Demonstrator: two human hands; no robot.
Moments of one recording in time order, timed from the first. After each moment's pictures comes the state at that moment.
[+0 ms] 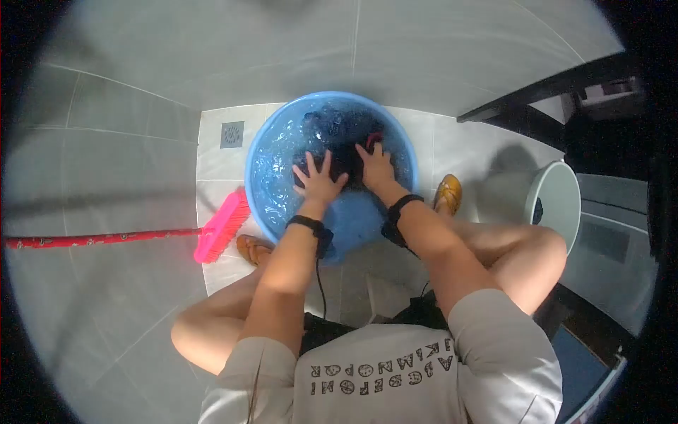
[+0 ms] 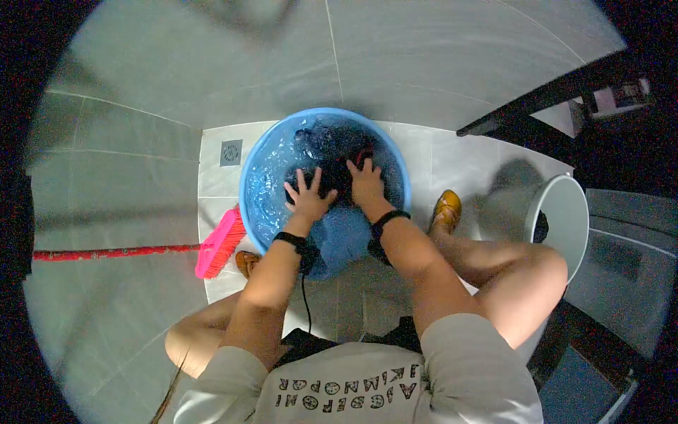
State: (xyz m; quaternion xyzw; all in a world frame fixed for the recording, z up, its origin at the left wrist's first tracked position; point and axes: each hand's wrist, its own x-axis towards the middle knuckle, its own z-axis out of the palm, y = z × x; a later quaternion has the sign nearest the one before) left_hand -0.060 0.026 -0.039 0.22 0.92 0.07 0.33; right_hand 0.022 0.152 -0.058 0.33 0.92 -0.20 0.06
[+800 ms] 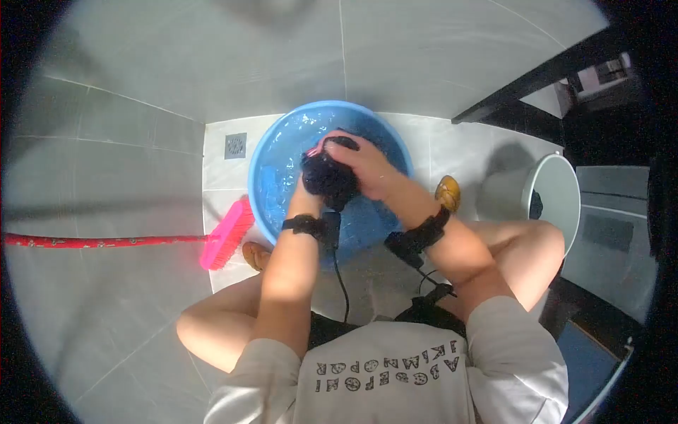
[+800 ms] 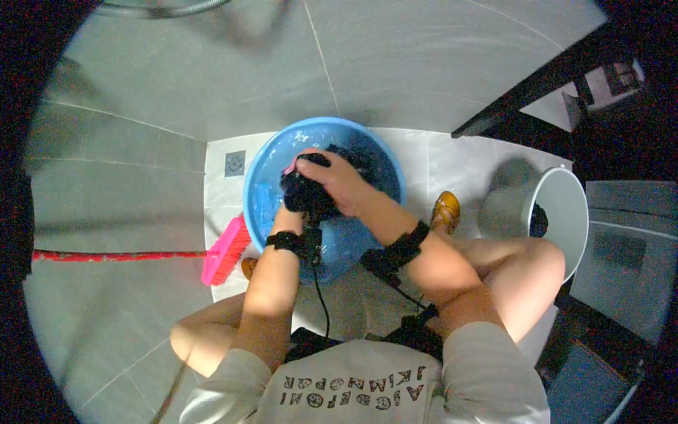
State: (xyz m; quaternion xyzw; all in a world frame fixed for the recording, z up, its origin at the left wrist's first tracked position) left_hand -0.090 0.049 -0.003 0.17 0.59 0.69 0.39; right_hand -0.001 0.148 0.116 0.13 0.40 -0.91 0.00
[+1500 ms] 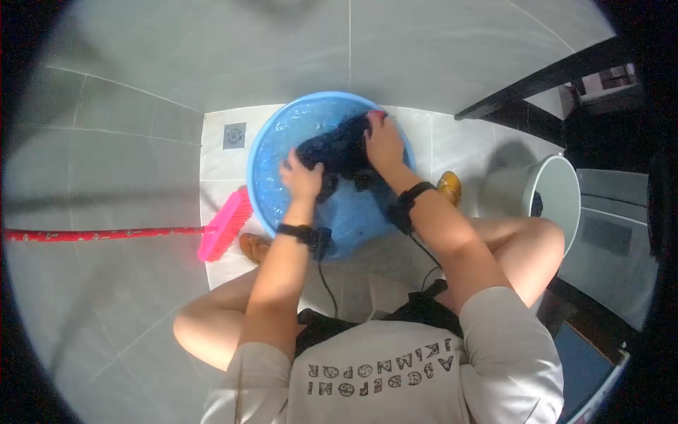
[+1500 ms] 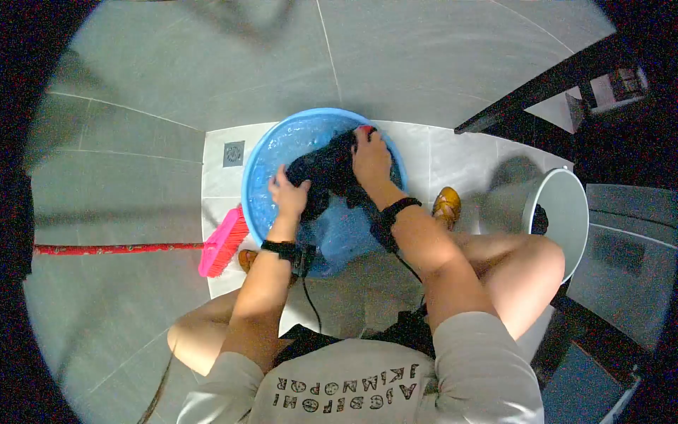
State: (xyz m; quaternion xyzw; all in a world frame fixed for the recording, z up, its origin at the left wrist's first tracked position) left_hand -0.076 0.008 -0.044 0.09 0.95 0.28 0.09; right_hand 0.001 0.191 -0.010 0.38 0.89 -0.23 -0.14
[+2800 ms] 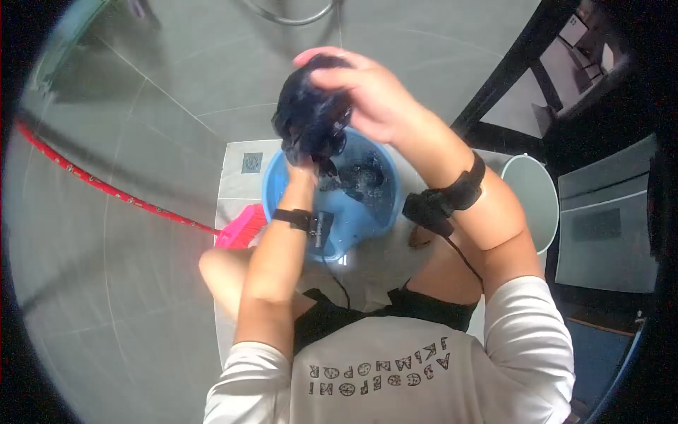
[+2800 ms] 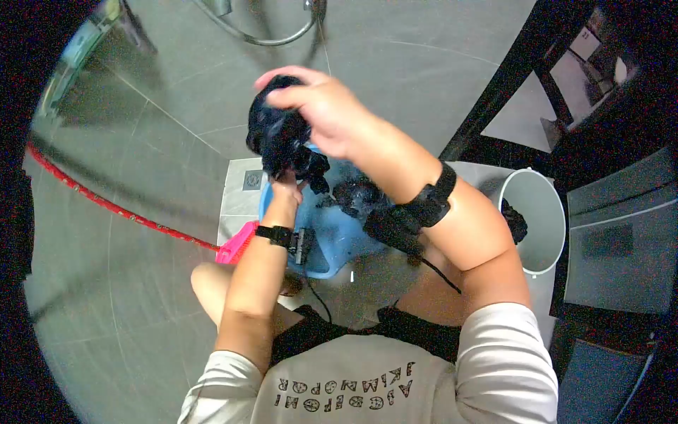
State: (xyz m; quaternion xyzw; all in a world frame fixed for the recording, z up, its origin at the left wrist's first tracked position) left_hand -0.049 0.031 0.170 -0.07 0.50 0.82 0.27; right_hand 0.027 0.134 0.350 -0.01 0.46 -0.88 -0.08
